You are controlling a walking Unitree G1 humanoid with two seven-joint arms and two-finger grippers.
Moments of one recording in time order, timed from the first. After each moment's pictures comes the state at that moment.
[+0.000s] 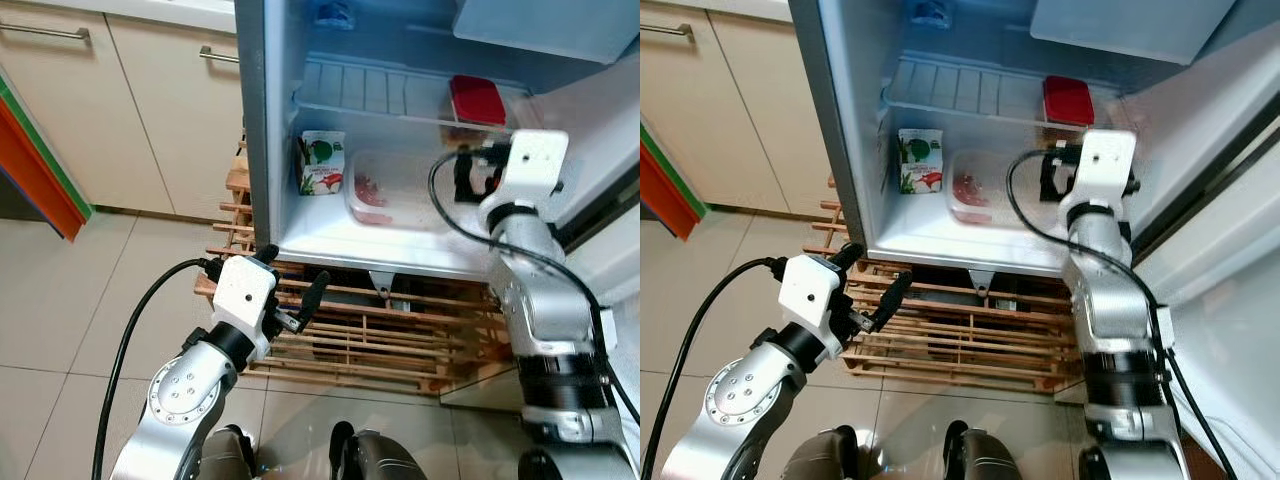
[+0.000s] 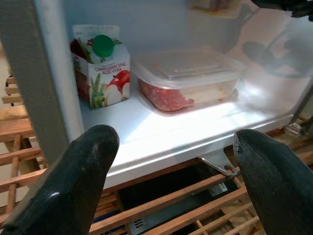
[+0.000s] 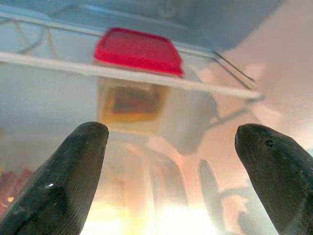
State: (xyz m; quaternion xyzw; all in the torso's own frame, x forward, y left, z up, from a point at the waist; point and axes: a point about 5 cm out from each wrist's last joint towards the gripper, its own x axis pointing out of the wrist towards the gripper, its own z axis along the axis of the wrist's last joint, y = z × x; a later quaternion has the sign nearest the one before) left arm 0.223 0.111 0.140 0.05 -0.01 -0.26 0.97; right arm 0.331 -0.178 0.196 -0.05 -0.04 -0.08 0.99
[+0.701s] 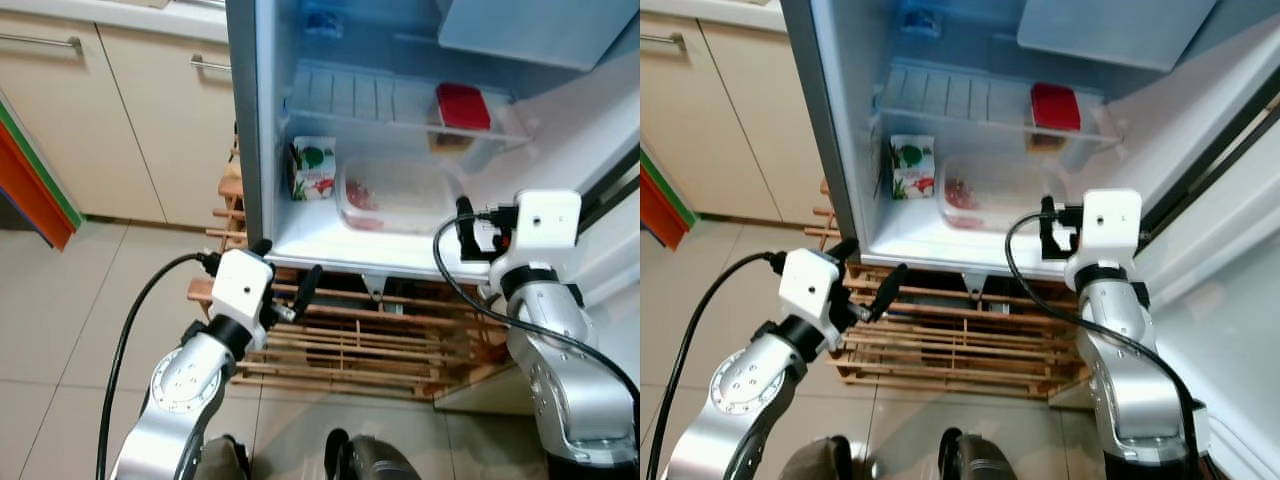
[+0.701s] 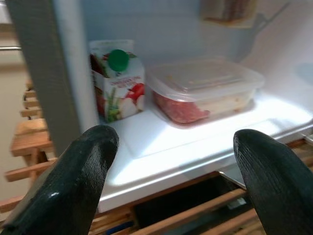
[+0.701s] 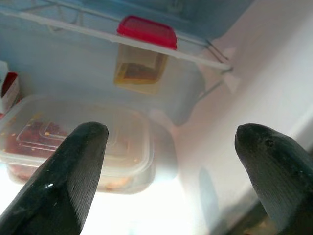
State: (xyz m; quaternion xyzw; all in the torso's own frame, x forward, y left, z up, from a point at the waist) left arm 0.236 0.119 0.136 0.06 -0.02 -0.23 0.97; right arm 0.258 -0.179 0.172 -0.07 -0.02 -0.04 1.00
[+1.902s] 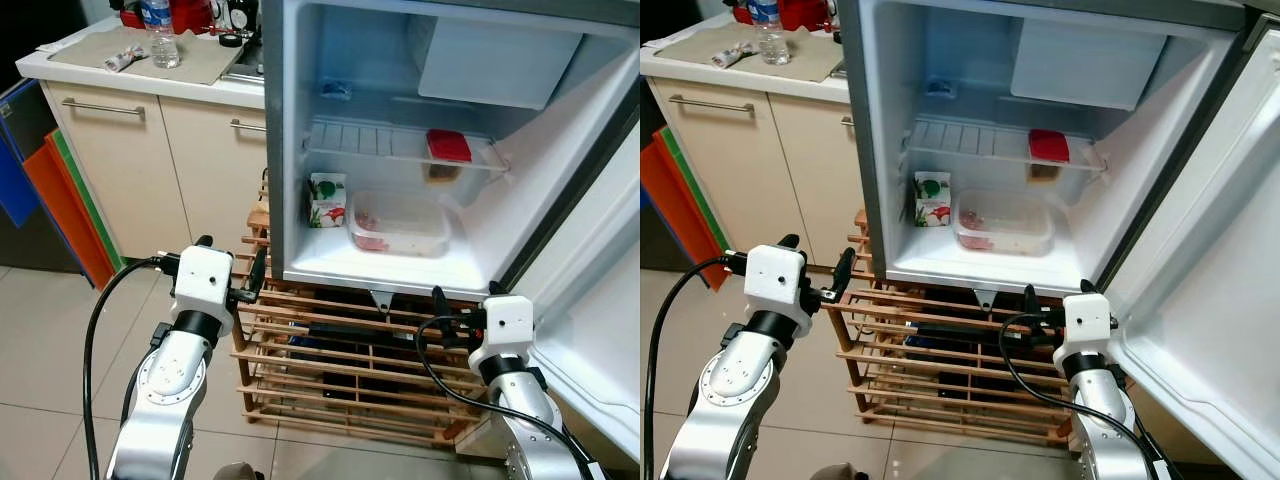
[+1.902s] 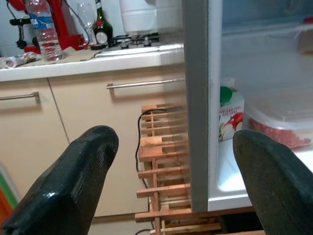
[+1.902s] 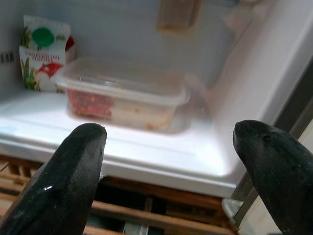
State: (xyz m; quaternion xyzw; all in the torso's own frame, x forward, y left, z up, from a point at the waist) left arm 0.249 0.151 0.125 0.09 -0.01 -0.07 0.99; right arm 0.240 -0.191 0.058 -0.06 0.02 0.01 1.00
